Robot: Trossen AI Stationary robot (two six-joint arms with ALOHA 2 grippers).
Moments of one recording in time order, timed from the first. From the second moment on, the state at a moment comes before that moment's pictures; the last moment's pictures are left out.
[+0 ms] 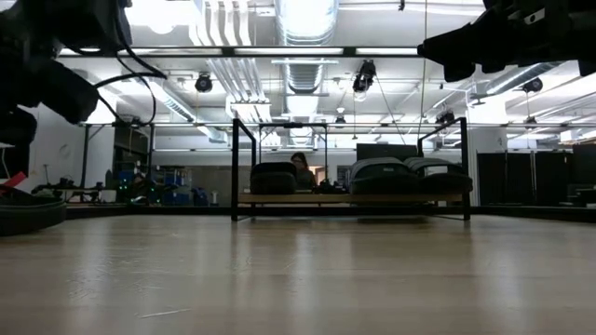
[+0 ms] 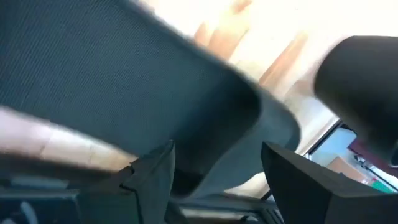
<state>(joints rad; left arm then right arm) -0.13 0.96 0.61 -1.05 0.47 -0.80 0.13 0.81 0.26 0.49 0.08 -0.18</state>
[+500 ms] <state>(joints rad) -0.14 1.03 0.55 -0.88 0.57 -0.79 0.13 0.81 0.26 0.48 0.08 -0.18</state>
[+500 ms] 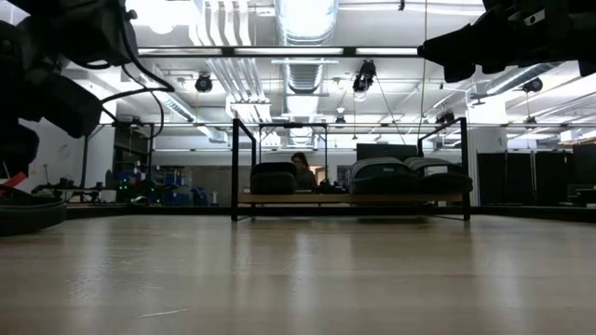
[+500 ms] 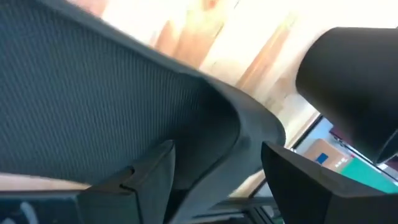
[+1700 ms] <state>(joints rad) -0.15 1.10 0.59 -0.90 0.65 -0.68 0.13 0.81 0.26 0.48 0.08 -0.18</state>
